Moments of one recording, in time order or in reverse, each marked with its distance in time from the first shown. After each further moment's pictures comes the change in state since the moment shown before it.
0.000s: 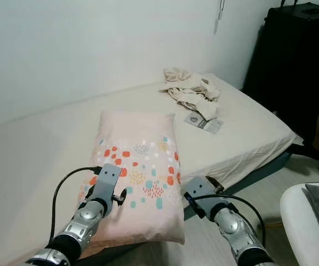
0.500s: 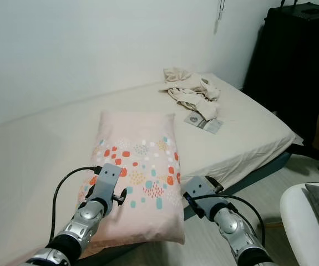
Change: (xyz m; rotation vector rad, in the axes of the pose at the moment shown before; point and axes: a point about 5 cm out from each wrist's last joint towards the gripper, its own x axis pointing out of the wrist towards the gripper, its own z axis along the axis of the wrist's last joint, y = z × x) left arm 0.000 0.000 0.000 0.001 0.000 -0.001; right arm 0.000 0.001 0.000 -0.002 -0.001 0.000
